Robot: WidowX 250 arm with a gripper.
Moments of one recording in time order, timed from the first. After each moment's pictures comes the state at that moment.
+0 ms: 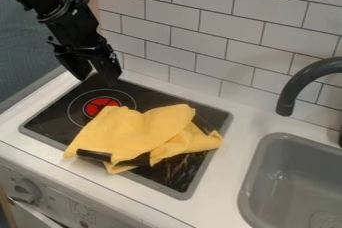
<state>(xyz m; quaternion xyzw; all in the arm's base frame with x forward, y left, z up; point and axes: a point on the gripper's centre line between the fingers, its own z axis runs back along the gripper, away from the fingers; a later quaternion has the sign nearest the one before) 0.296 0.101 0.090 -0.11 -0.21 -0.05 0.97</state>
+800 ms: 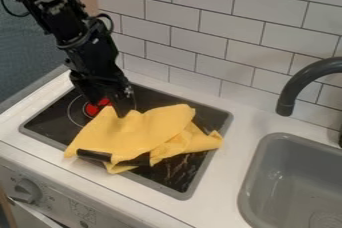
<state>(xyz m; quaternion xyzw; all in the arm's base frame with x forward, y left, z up) 0.275 0.054 0.067 -0.09 -0.17 -0.13 0.97</state>
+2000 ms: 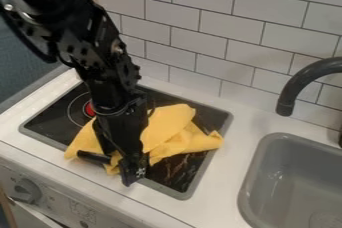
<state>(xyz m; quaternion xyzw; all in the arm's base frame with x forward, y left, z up) 0.241 0.016 0.015 0.03 -0.11 -0.27 0.96</state>
